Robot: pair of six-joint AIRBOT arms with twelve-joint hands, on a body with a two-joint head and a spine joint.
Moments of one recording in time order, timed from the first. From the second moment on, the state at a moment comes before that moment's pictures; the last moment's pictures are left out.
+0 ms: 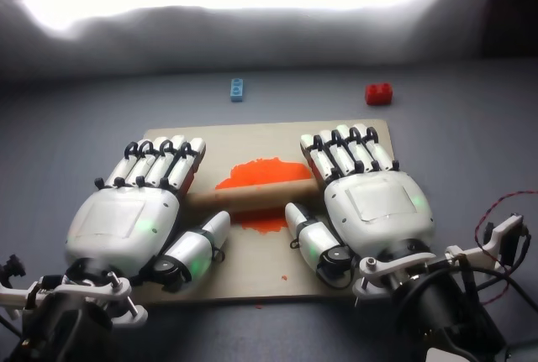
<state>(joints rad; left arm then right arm) 0.90 -1.33 1.10 -0.73 -1.22 1.39 -0.71 -1.64 1.21 -2.23 -1.24 1.43</state>
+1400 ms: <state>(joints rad) 0.86 -1.35 1.19 -0.76 -1.14 1.37 -0.68 -1.65 1.25 -2.20 -1.19 1.46</state>
